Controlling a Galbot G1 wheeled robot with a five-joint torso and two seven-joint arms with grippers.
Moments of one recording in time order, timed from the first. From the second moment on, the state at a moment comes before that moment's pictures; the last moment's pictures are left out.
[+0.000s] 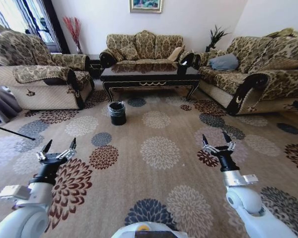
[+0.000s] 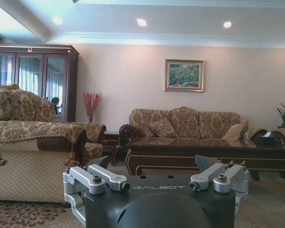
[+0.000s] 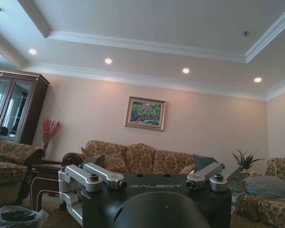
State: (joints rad) left arm 1.75 -1.24 -1.01 -2.41 -0.60 0.06 -0.02; right arm -1.55 0.94 0.72 1.99 0.49 0.44 0.06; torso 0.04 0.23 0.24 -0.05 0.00
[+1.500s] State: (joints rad) left arm 1.71 -1.12 -1.21 -2.46 -0.75 0.24 0.03; right arm -1.70 0.87 0.99 2.28 0.60 0.13 0.11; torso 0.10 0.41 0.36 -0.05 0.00
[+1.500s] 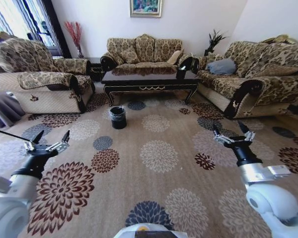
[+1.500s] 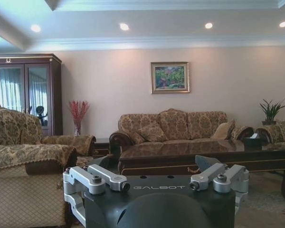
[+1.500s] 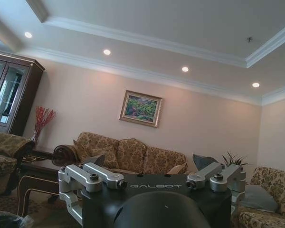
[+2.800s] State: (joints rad) left arm 1.73 -1.12 -1.24 -2.49 -0.78 0.25 0.04; right arm -1.71 0.87 1.05 2.31 0.64 0.11 0.17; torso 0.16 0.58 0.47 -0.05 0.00
